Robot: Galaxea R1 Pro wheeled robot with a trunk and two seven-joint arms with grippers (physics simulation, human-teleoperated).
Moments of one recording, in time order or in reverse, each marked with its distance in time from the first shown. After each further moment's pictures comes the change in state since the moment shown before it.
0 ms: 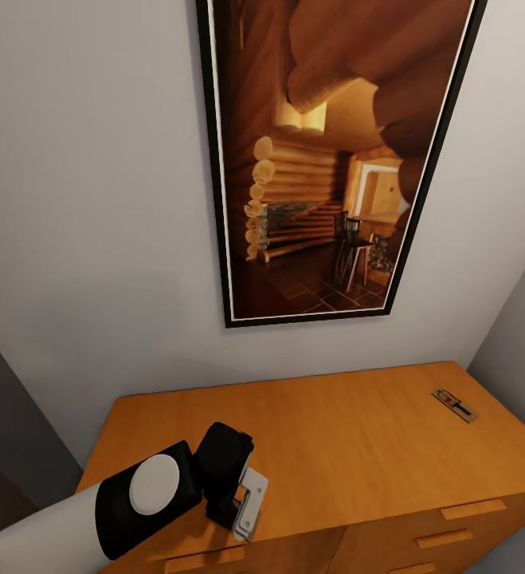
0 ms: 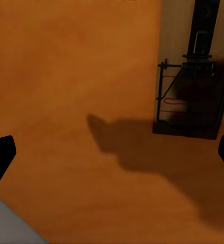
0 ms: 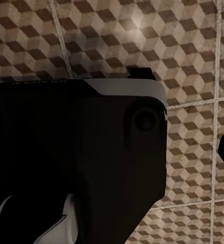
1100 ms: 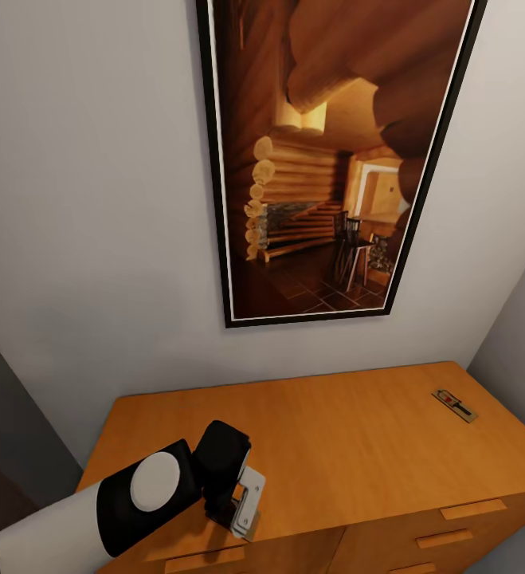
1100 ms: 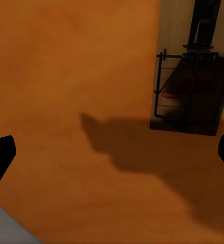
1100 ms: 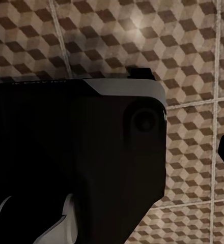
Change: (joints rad) left arm 0.001 0.001 0.010 0.026 0.003 0.002 0.000; right arm 0.000 -0.001 0.000 0.000 0.000 0.000 0.000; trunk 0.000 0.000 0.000
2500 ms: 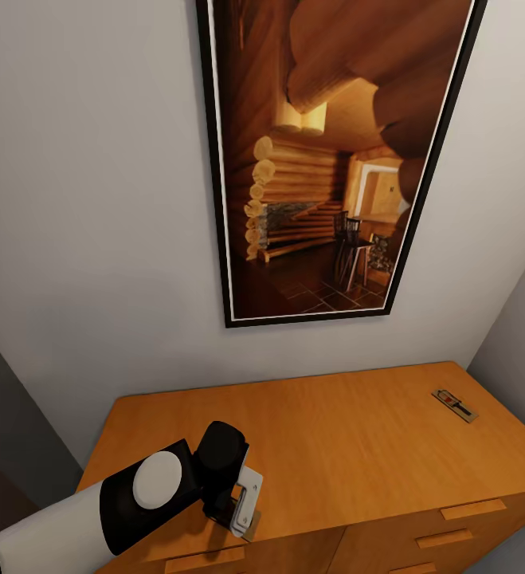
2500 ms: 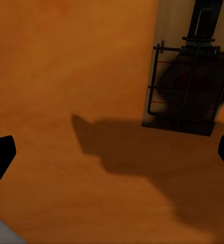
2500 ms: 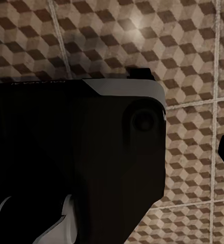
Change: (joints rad) left arm 0.001 -0.002 -0.001 0.037 0.003 0.040 0.000; right arm 0.000 -0.001 0.000 -0.001 0.000 0.000 0.000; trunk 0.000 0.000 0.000
